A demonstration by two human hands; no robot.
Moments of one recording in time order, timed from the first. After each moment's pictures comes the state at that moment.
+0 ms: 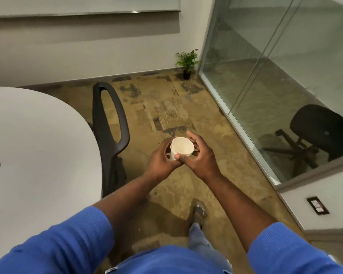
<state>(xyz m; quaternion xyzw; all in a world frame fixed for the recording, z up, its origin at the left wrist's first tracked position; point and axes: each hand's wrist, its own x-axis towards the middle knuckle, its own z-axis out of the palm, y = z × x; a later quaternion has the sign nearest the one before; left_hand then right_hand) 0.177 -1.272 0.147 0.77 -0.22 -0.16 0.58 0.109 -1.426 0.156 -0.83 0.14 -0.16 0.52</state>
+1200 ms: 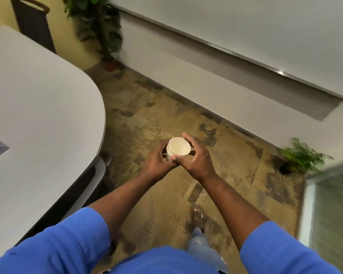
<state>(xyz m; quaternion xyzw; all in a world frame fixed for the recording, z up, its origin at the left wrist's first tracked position) 0.729 -1.407 0.151 0.79 0.15 0.10 0.58 0.808 -1.555 0.162 -0.83 -0.26 0.06 0.49</state>
